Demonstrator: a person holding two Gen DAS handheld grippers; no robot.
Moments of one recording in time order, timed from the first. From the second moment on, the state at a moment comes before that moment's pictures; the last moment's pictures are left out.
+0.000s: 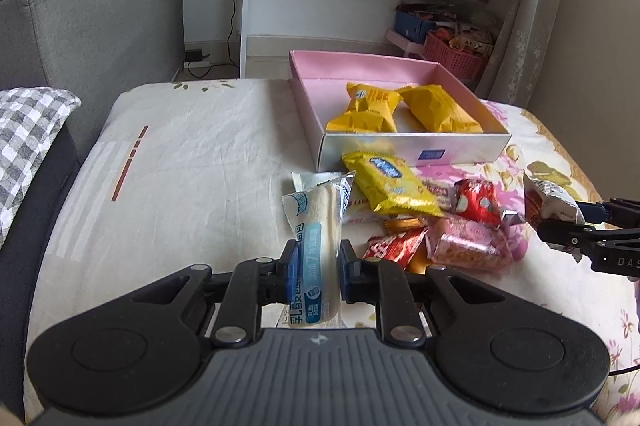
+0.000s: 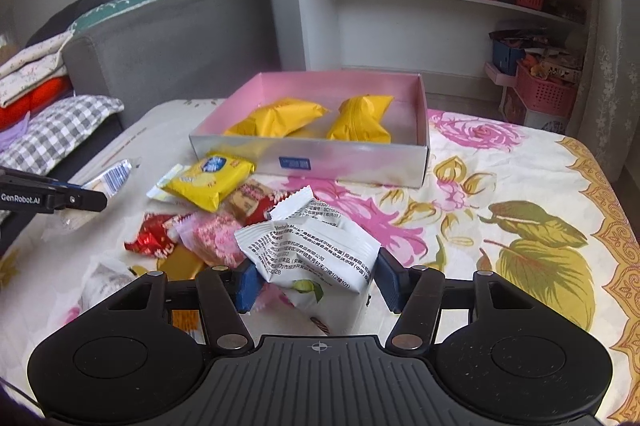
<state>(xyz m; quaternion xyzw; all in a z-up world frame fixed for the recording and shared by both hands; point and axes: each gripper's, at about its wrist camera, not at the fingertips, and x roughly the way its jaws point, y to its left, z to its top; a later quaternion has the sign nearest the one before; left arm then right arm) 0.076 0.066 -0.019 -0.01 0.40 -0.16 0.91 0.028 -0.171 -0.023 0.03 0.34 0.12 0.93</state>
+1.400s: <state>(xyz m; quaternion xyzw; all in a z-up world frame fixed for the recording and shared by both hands) 0.220 -0.011 -0.018 0.01 0.34 -0.15 0.93 0.227 -0.209 -0.013 0.19 0.32 0.03 0.93</state>
